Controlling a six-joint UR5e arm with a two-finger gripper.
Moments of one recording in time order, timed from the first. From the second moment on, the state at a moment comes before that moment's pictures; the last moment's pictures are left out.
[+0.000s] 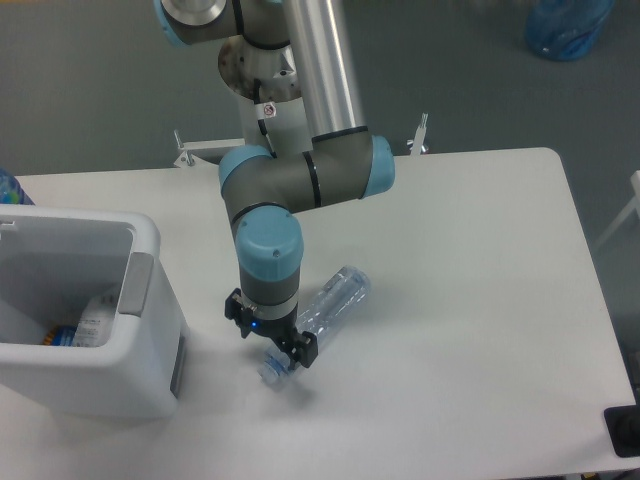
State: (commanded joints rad) arm 2.24 -2.10 -1.67 -0.86 1.58 0.84
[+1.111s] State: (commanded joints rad) arm 2.22 -2.12 -1.60 -0.87 1.58 0.82
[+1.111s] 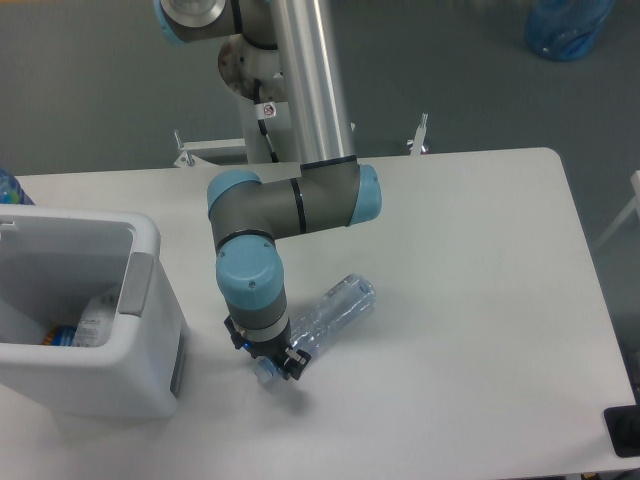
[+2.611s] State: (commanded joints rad) arm 2.33 -1.97 -1.12 -0.87 0.65 0.15
